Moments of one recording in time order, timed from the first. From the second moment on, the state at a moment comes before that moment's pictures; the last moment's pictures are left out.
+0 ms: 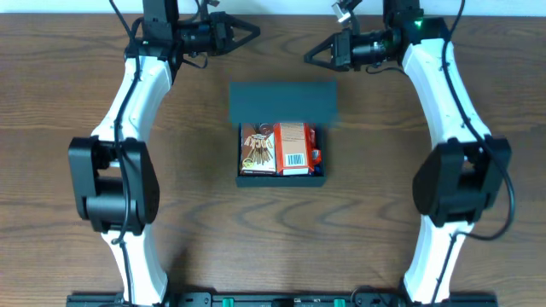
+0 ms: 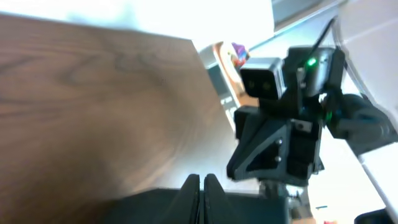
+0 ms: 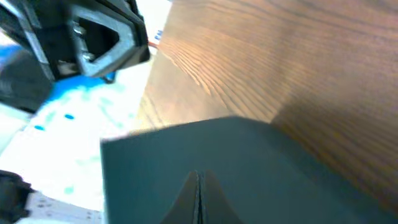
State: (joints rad) left arm -0.10 2.08 1.76 -0.21 1.18 -0.52; right arm 0.12 2.14 2.04 -1.00 -1.05 0.07
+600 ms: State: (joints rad) left arm -0.29 2.04 1.76 -1.02 0.78 0.07; right arm 0.22 2.05 2.04 -1.54 -0.24 -0.02
